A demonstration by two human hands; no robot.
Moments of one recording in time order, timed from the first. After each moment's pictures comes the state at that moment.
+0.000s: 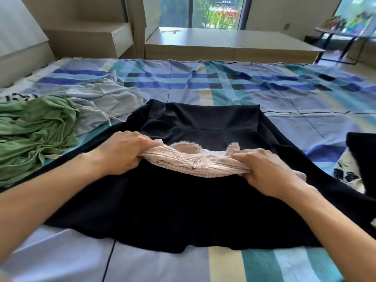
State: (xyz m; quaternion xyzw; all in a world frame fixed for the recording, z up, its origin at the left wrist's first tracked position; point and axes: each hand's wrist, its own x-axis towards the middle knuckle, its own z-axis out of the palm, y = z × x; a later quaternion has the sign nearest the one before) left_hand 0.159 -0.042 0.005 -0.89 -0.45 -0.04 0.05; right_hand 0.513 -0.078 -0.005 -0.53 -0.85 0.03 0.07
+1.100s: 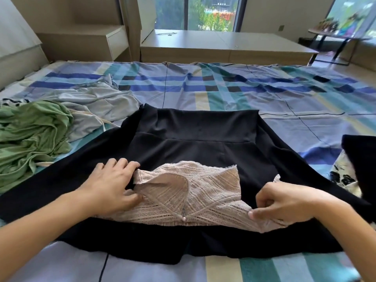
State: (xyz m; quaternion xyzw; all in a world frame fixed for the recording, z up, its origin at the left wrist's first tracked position) left_hand 0.157 -0.082 -0.034 -0.78 -0.61 0.10 -0.01; right_hand 0.549 -0.101 -0.005 -0.60 -0.75 0.23 -0.17
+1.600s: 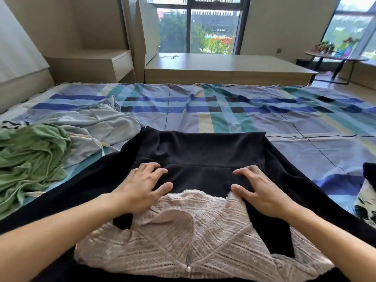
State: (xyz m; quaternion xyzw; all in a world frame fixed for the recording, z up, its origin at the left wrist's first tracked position) left_hand 0.189 0.008 -0.054 -0.81 -0.58 -0.03 -0.10; right_hand 0.532 -0.001 -0.060 -0.61 -0.75 0.19 0.16
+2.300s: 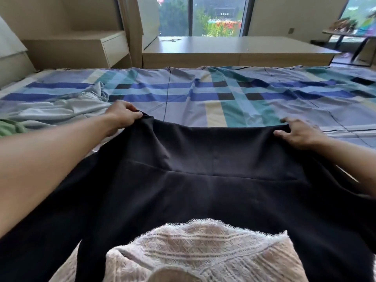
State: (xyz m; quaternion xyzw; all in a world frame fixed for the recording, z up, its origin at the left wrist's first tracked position) left_hand 0.135 0.262 -0.047 -0.58 -0.73 -0.31 -0.21; right_hand 0.614 0.228 -0.069 -0.75 -0.65 0.05 0.09
